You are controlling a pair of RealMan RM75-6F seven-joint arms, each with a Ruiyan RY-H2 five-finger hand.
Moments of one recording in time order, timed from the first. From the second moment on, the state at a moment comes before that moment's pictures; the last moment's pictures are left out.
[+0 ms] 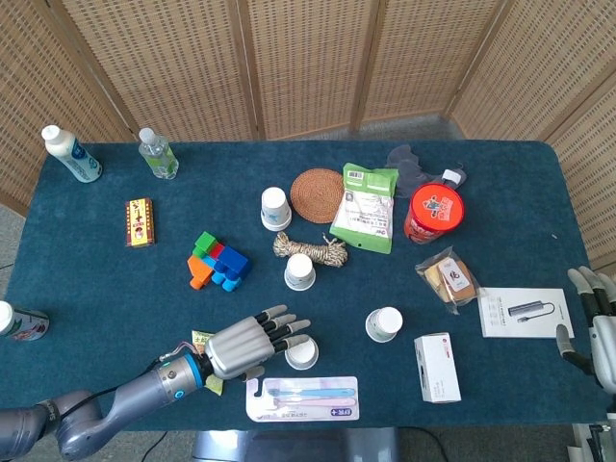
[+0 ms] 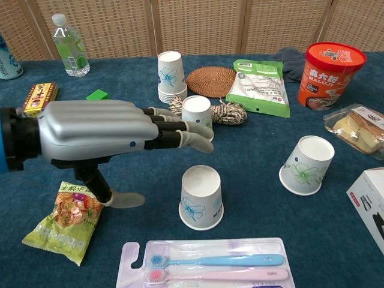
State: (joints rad) left arm -0.73 -1.35 -0.07 -1.86 1.60 0.71 0.33; right arm 0.05 -0.92 0.09 -1.84 -1.40 1.49 -0.04
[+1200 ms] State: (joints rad) left arm -0.88 -1.62 -0.08 -1.67 1.36 0.71 0.43; right arm 0.03 -0.90 0.10 -1.83 -1.38 1.49 -0.01
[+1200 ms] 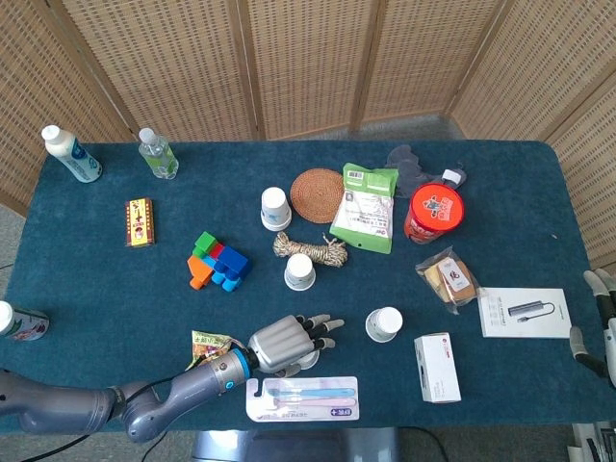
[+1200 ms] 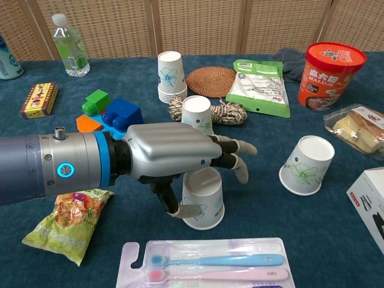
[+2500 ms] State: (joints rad) left arm -0.95 -1.67 -0.11 -1.54 1.36 0.77 0.36; right arm 0.02 -0.90 0.10 -1.83 -1.37 1.49 -0.01
